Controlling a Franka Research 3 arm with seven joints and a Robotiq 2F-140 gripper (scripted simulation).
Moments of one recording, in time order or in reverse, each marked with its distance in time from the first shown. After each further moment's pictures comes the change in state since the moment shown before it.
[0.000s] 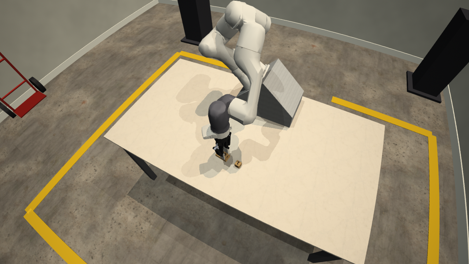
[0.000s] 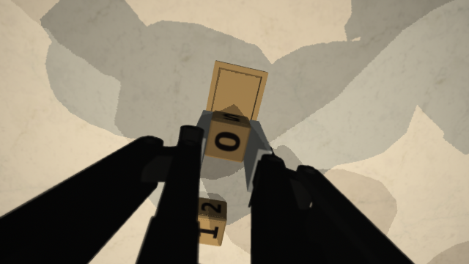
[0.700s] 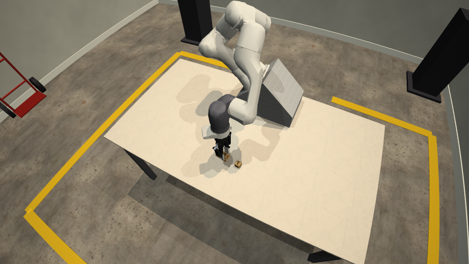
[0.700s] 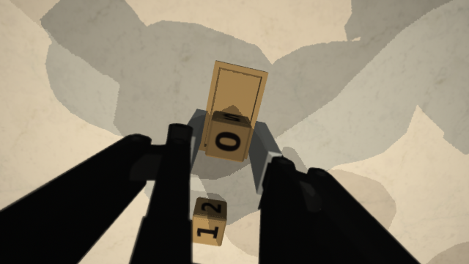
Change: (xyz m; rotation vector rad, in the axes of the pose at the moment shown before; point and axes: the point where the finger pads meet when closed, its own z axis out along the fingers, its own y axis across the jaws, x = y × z) arm 0.000 0.000 0.000 0.000 0.000 0.000
